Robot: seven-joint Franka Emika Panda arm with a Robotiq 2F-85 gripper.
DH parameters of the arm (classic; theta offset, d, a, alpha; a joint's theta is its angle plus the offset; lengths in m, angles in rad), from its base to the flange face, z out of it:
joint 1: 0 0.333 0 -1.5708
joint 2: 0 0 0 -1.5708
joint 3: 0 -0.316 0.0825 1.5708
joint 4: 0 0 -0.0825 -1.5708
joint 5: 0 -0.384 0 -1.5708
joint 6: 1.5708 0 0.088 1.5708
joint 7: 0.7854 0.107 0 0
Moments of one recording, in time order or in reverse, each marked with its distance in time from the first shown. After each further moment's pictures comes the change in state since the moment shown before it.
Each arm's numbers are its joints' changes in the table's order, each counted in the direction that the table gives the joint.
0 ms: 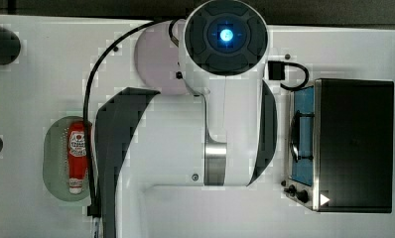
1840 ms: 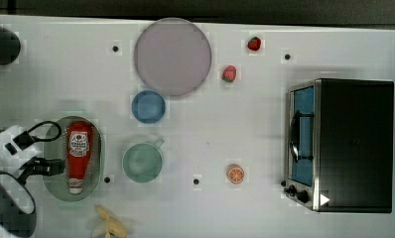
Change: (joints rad) arm -0.010 0.053 -0.749 0.289 -0.023 0.363 0.054
